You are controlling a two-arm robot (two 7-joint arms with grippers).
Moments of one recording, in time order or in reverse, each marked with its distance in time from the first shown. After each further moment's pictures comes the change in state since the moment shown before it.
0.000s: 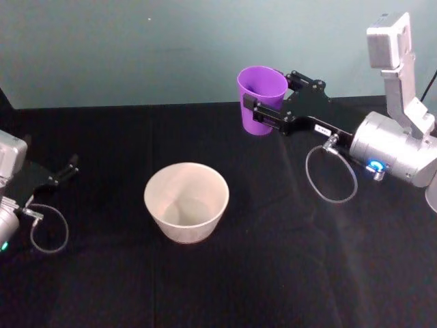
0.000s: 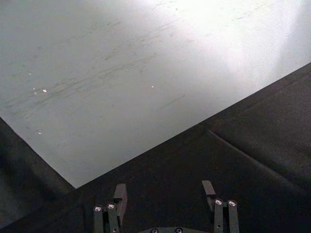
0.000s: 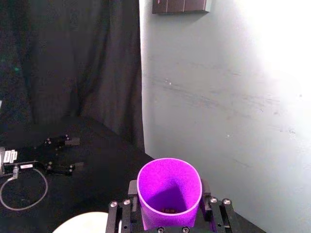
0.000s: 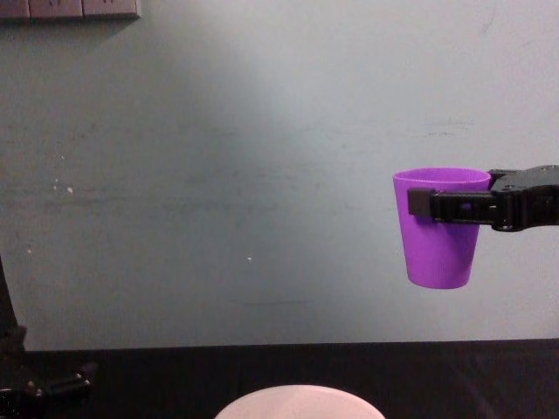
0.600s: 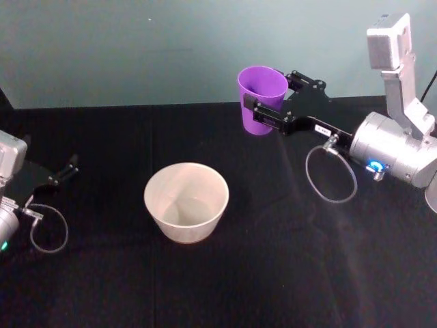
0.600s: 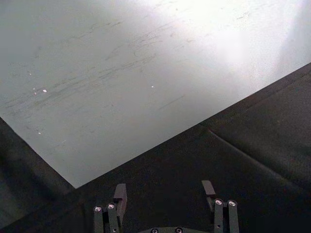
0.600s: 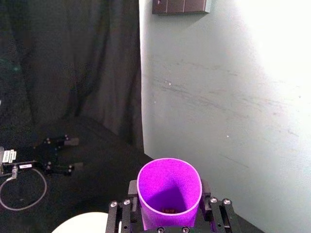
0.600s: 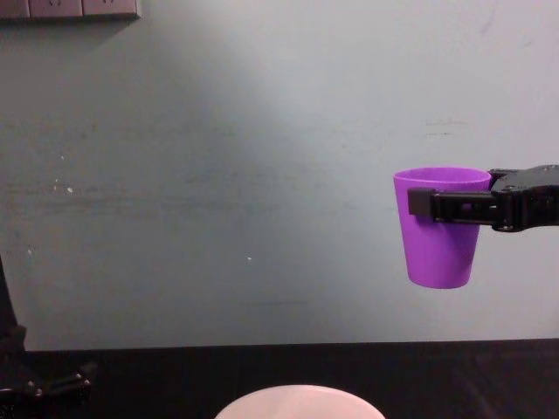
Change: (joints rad) left arm 0.000 0.000 0.000 0.000 0.000 0.000 0.000; right arm -0.002 -0.002 0.001 0.001 -0.005 -0.006 0.000
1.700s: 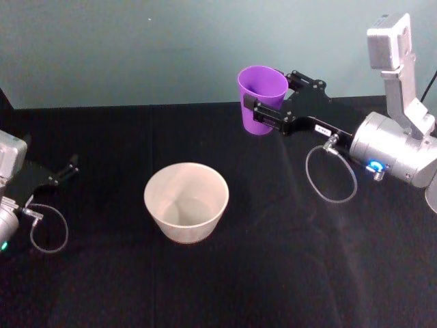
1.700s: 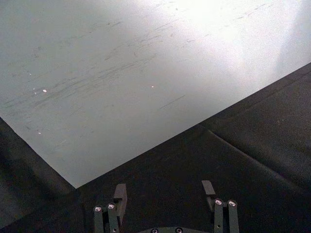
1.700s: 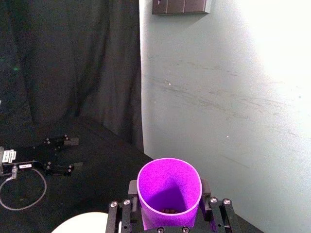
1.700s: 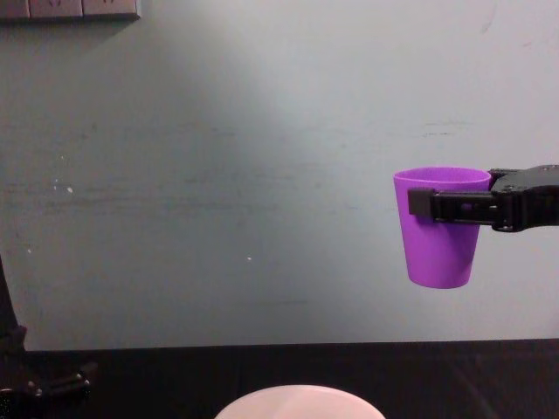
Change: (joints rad) left arm 0.000 0.000 0.000 0.000 0.000 0.000 0.000; right arm 0.000 0.000 0.000 0.000 -0.001 -0.001 0.000
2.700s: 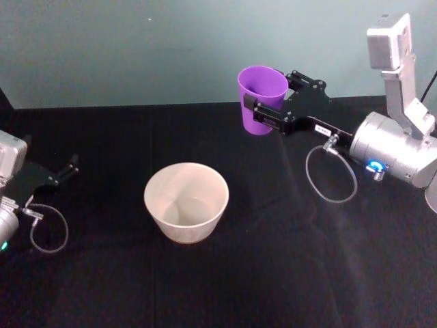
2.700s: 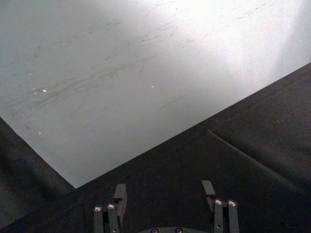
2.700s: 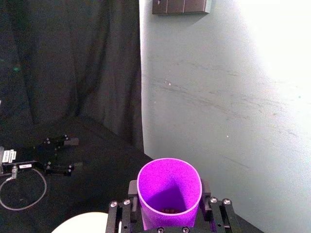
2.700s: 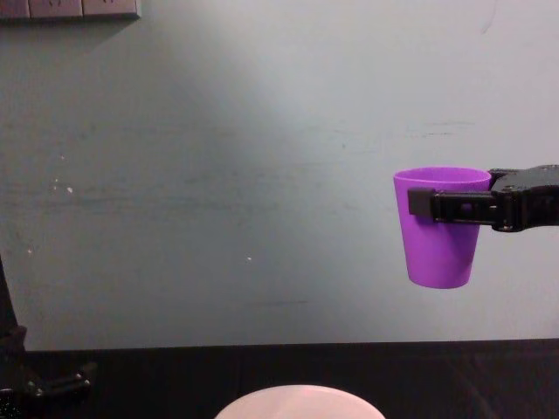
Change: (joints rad) left arm 0.000 0.000 0.000 0.000 0.000 0.000 0.000; right arm 0.000 0.000 0.000 0.000 0.000 0.000 0.000
